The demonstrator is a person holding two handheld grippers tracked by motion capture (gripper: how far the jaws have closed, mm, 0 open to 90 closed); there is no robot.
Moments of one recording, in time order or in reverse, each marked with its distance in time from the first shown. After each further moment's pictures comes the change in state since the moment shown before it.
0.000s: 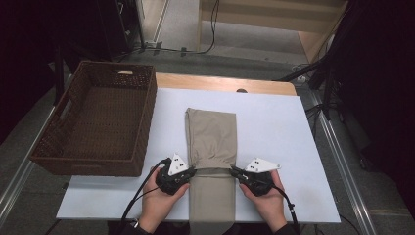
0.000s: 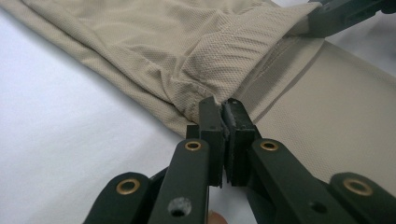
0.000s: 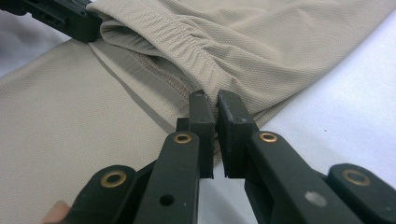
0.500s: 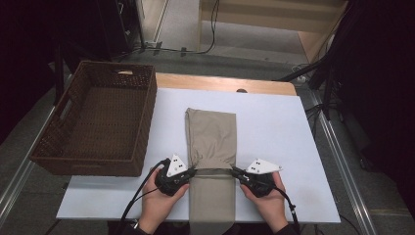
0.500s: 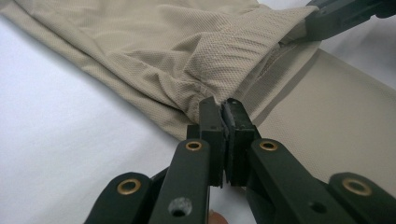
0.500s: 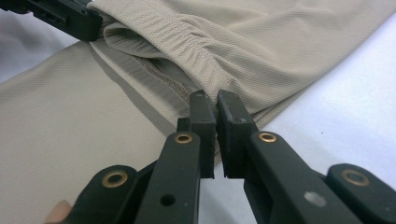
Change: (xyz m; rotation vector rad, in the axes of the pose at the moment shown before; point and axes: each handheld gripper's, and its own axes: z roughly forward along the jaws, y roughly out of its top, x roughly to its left) left arm -0.003 0.001 -0.006 -0.017 -0.007 0.009; right arm 0.002 0.001 -0.005 -0.015 -0.003 -0.022
